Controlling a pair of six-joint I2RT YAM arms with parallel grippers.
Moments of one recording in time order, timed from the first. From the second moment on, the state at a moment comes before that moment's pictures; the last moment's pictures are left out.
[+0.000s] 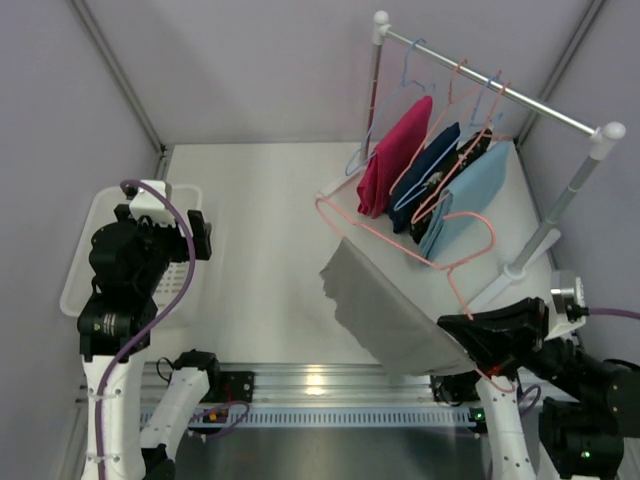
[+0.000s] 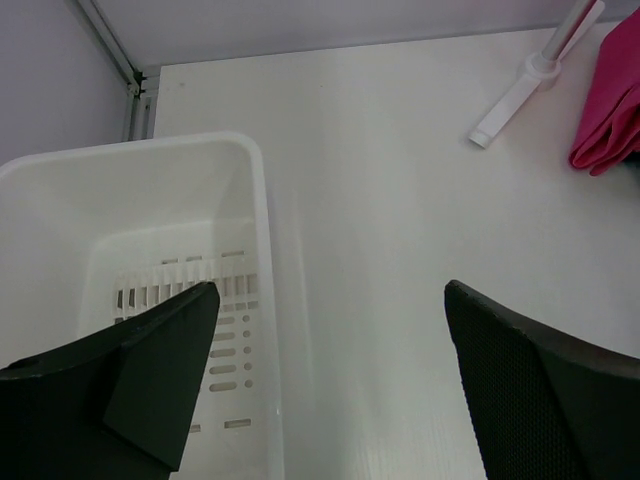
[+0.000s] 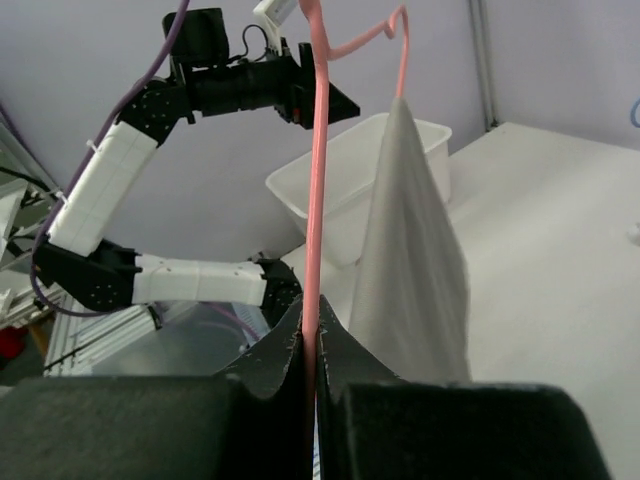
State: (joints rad) left arm -0.04 0.69 1.20 -0.77 0.06 0.03; right arm -0.05 0.16 1.10 -0.50 -1.03 0.73
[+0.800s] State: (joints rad) left arm -0.04 0.71 1.21 -0.78 0.22 0.02; right arm 0.23 0.94 1.47 -0.07 -1.01 1.01
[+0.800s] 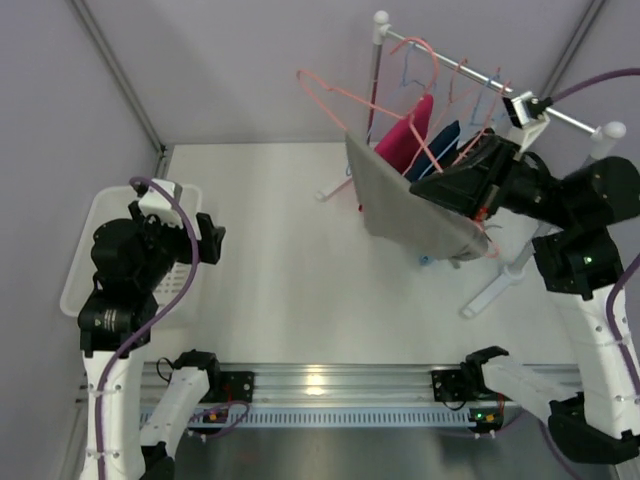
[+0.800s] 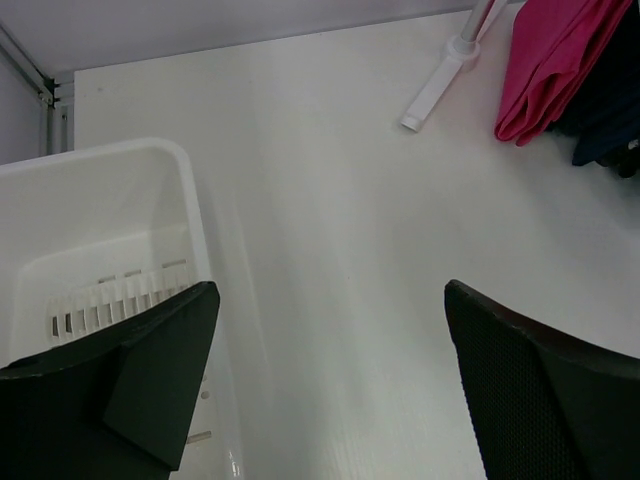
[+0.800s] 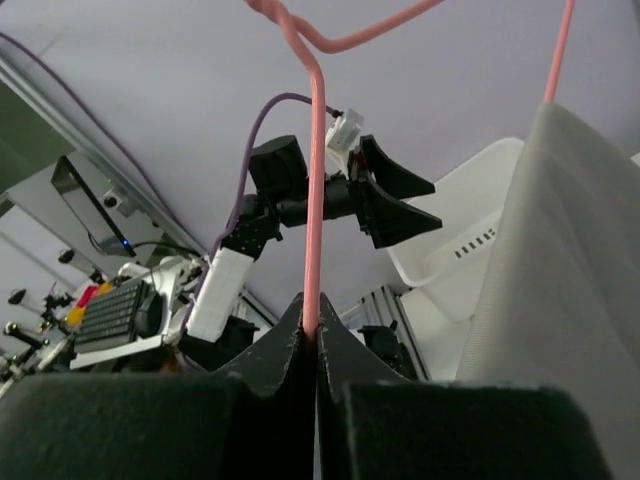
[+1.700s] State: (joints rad) left arm -0.04 0.66 1.17 -0.78 0.47 0.05; right arm 0.69 1.61 1.76 -0.36 -0.32 0.95
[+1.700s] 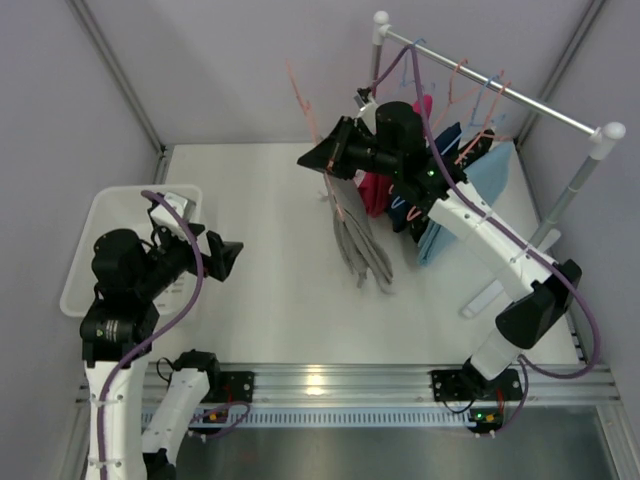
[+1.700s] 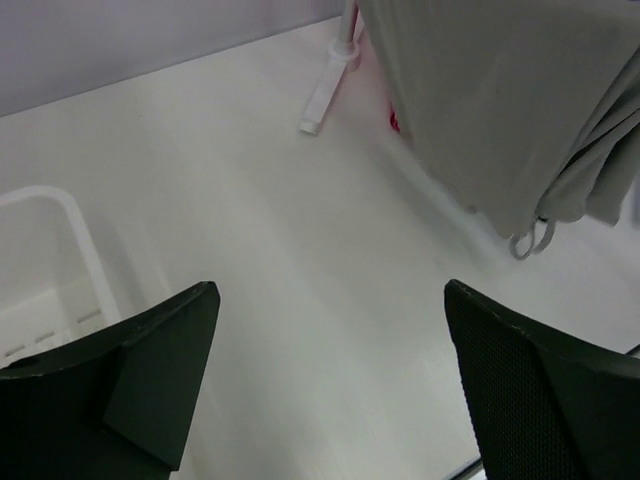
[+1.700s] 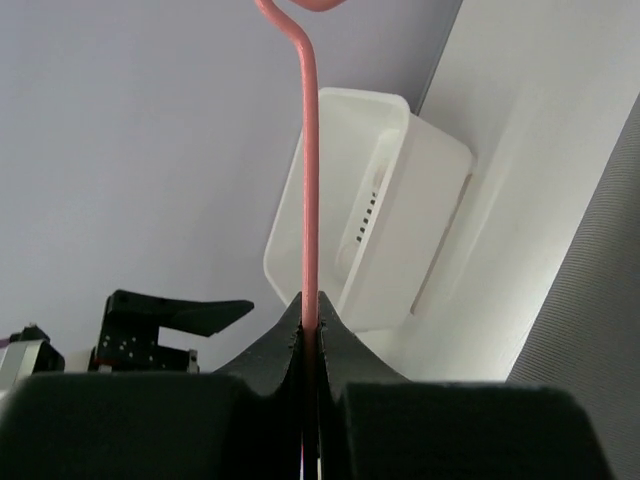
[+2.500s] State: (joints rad) left arm -0.38 0.82 0.95 -0.22 0.56 0.00; right arm 0.80 1.82 2.02 -0.34 -0.31 0.98
